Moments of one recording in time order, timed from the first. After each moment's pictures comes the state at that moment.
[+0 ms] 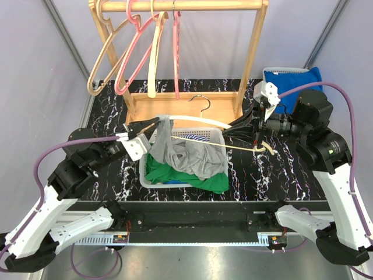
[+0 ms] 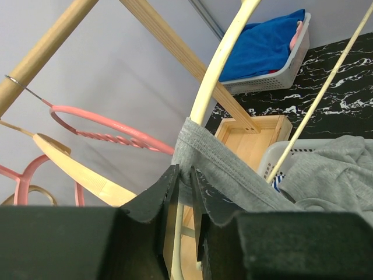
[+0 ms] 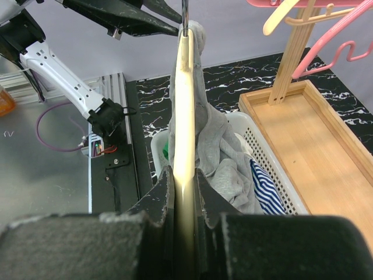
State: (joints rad) left arm -0.78 0.75 1.19 -0.37 0.22 0.69; right arm 0.44 1.02 1.55 -0.69 -0.88 -0.10
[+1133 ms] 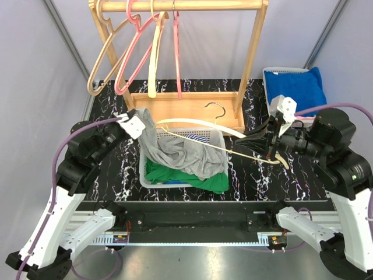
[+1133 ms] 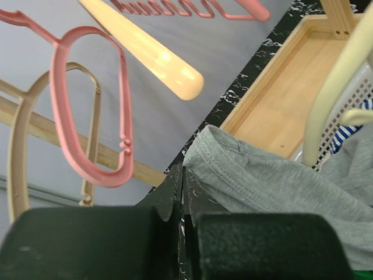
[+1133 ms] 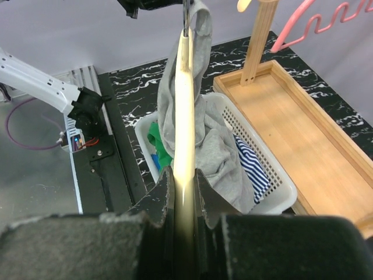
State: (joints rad) left arm -0.45 0.74 1.11 -0.42 0.13 0.74; right arm 0.44 0.89 1.56 -0.84 -0.74 -0.13
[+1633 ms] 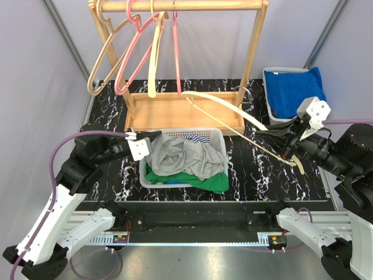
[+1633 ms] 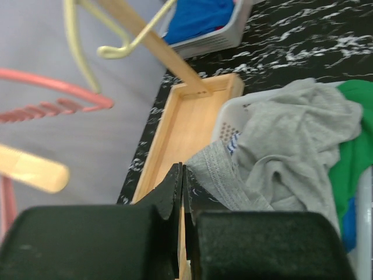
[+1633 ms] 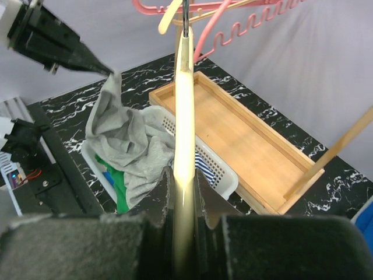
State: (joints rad) left arm -0.51 0.75 1.10 -0.51 0.58 0.73; right arm 0.44 0.83 1.68 -0.91 -0.45 -0.13
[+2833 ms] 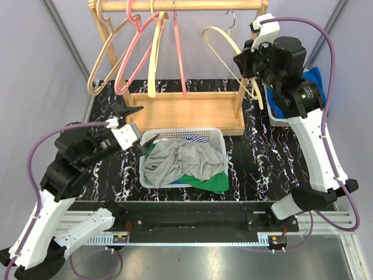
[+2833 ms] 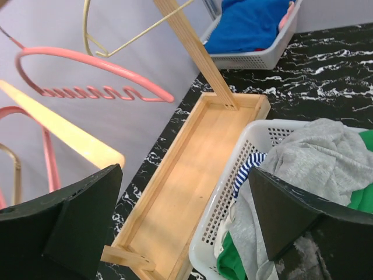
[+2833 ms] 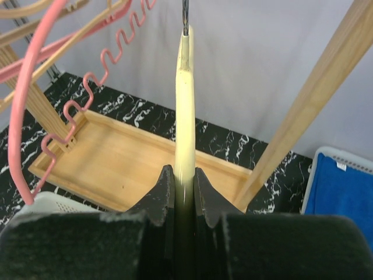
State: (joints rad) left arm -0.57 0.79 1.25 -0.52 0.38 0.55; right arm 0.44 1.50 2.07 -0.68 0.05 -0.03
